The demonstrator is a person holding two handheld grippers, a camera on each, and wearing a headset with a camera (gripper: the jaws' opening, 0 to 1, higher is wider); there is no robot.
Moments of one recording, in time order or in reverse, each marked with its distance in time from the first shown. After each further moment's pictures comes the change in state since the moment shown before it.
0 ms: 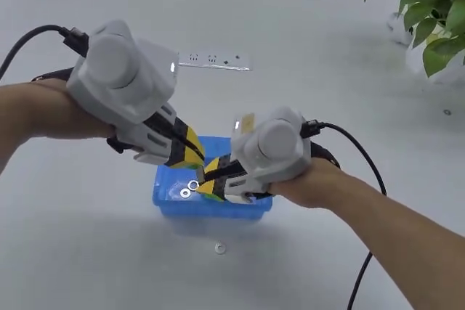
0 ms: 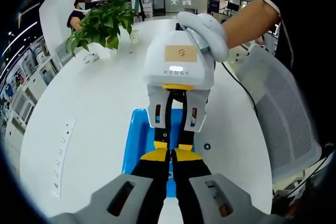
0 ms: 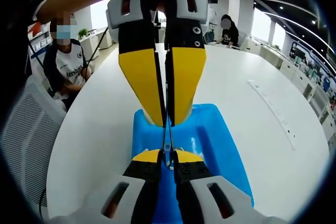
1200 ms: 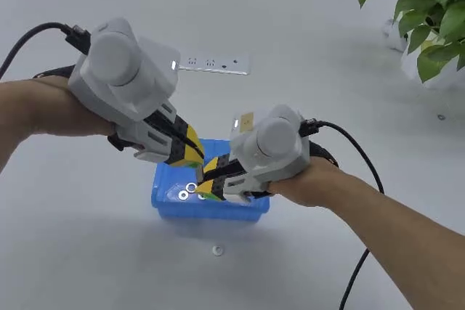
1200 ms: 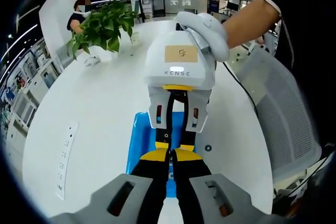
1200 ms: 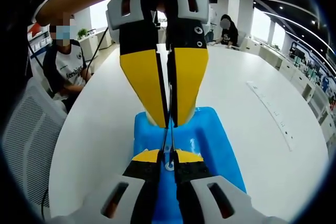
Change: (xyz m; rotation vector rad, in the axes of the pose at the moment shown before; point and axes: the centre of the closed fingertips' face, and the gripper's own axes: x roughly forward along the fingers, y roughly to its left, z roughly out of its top) left arm -0.008 0.000 0.009 0.017 -0.007 0.017; right arm -0.009 0.001 0.008 -0.007 0.002 -0.011
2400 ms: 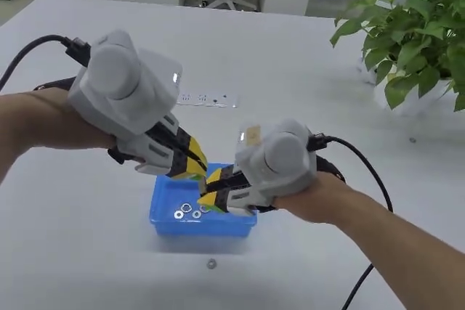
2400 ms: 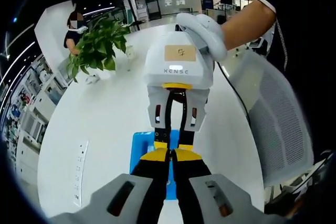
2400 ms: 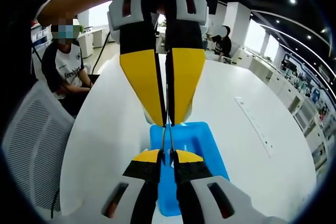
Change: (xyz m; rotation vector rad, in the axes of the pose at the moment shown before) left arm -0.028 -0.034 0.049 0.104 -0.004 0.051; right arm -0.050 0.023 0.028 -0.063 -0.033 -0.105
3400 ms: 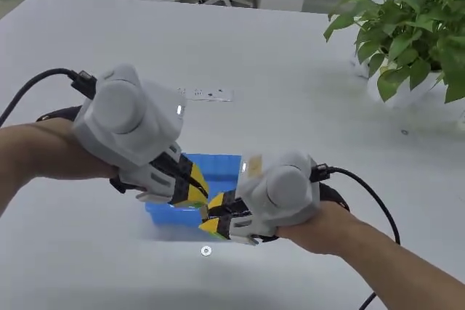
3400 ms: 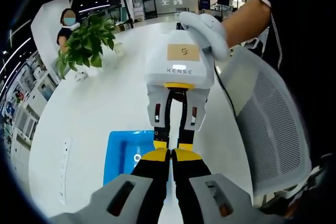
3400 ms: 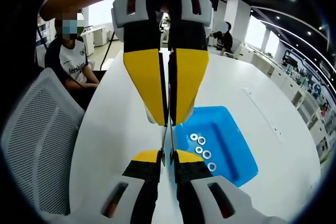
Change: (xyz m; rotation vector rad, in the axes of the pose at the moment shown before) left arm 0.027 -0.043 -0.008 -0.022 0.003 -0.058; right arm 0.002 0.046 -0.030 0.021 0.022 0.014
